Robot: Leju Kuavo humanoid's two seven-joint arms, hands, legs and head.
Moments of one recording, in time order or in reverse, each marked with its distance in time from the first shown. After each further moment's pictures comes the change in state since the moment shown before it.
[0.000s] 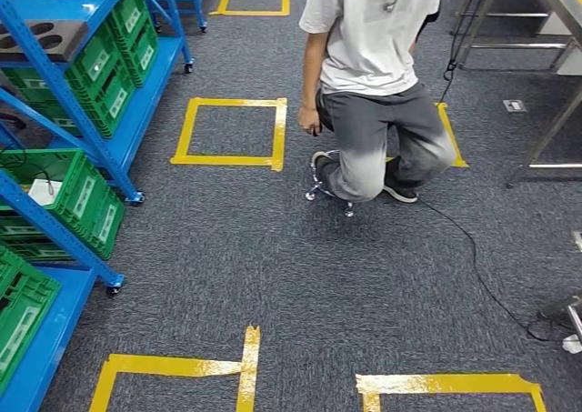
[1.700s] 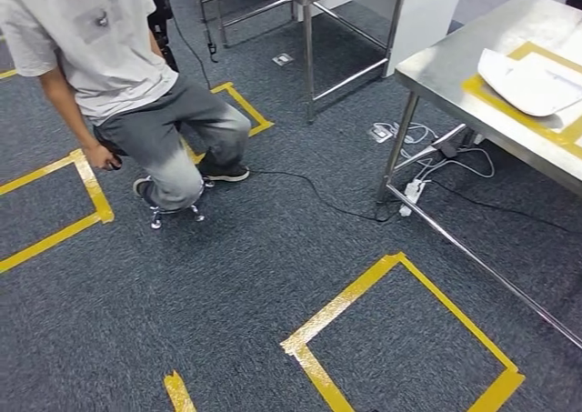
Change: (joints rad) left arm -0.002 0.001 0.005 0.000 0.012 0.008 0.000; right arm 0.005 0.003 0.000 -0.004 0.002 -0.022 -0.011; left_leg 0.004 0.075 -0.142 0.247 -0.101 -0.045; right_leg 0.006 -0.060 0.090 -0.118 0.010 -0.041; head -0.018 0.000
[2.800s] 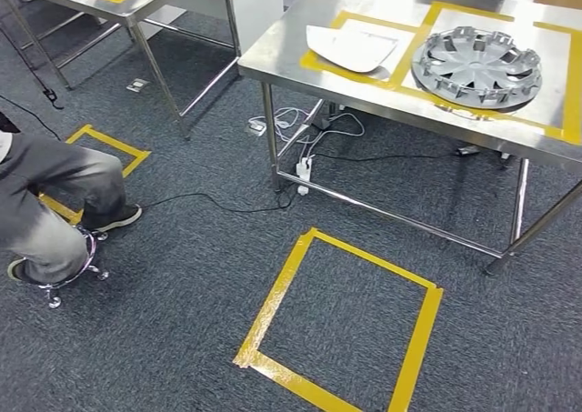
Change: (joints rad) left arm 0.002 0.004 0.002 0.000 0.009 0.008 -0.008; right arm 0.000 0.006 -0.003 -0.002 0.002 -0.016 -0.006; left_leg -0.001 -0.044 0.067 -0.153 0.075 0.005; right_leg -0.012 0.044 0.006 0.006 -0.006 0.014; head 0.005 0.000
